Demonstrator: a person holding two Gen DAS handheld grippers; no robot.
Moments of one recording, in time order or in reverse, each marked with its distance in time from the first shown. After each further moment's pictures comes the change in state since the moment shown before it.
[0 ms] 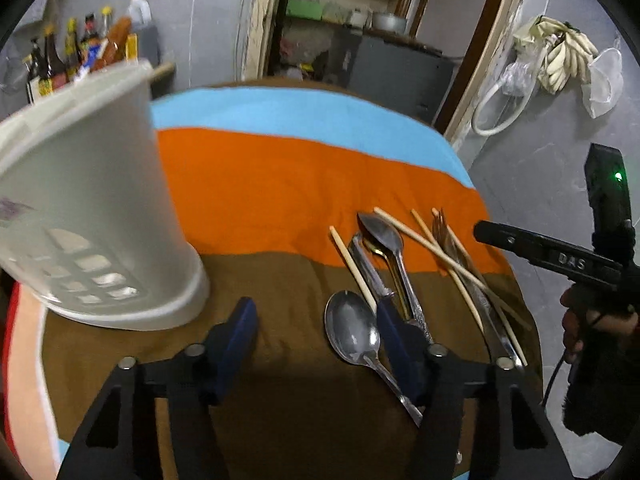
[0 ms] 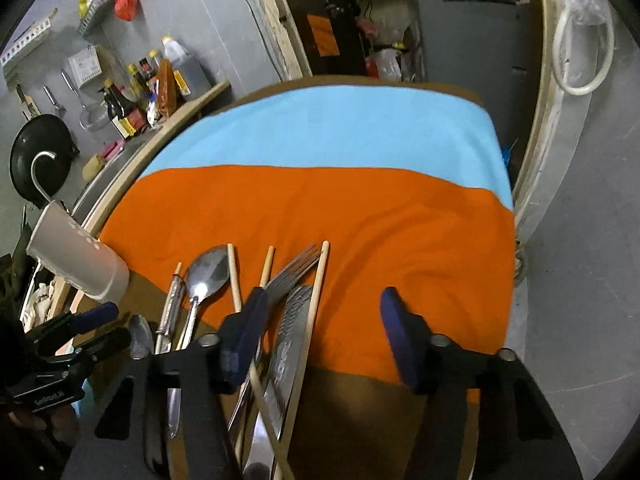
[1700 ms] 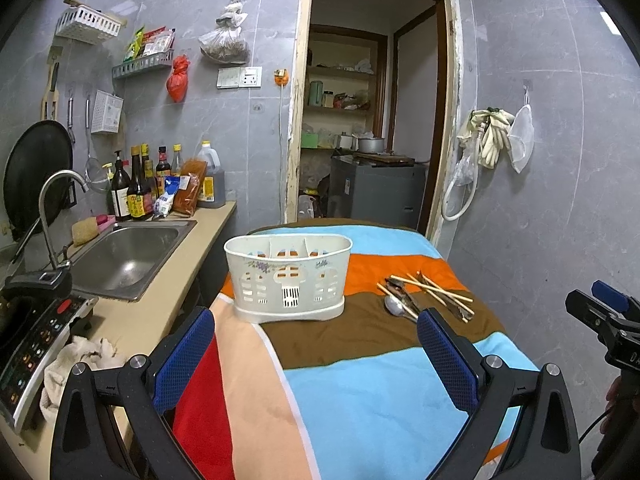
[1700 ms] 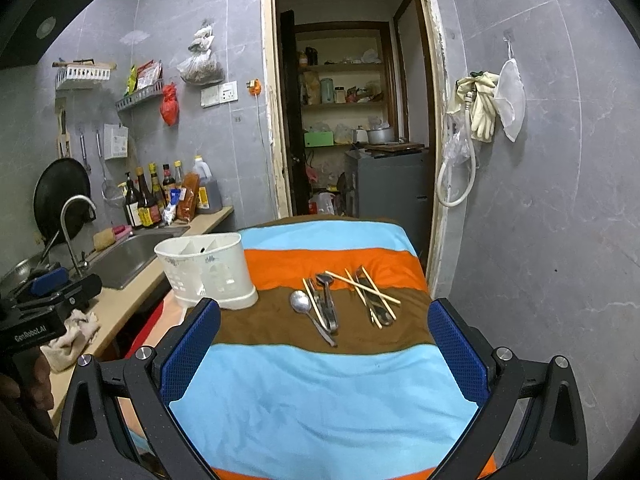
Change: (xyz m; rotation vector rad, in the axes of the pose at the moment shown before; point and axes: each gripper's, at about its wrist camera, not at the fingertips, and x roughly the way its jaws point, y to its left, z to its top) left arm -0.285 0.115 -0.112 0.161 -0.494 0.032; right arm -0.299 0.244 -0.220 0.029 -0.583 -0.338
